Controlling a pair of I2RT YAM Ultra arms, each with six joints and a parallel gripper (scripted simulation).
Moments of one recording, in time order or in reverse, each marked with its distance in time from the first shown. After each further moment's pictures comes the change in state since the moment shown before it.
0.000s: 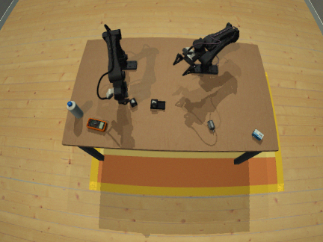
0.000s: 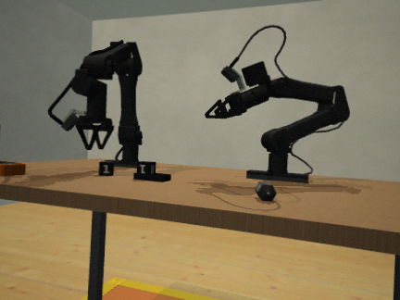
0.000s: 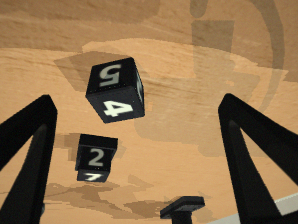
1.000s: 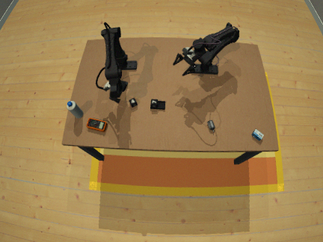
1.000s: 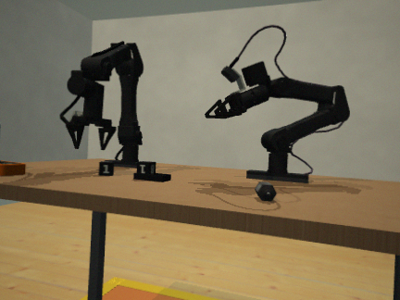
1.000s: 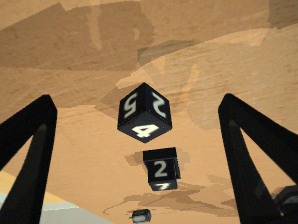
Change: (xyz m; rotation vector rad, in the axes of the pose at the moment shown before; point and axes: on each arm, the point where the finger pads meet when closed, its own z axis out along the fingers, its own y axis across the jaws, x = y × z) left arm 0.000 0.000 0.000 0.000 0.000 0.000; right arm -0.022 -0.017 0.001 -0.027 -0.024 0.547
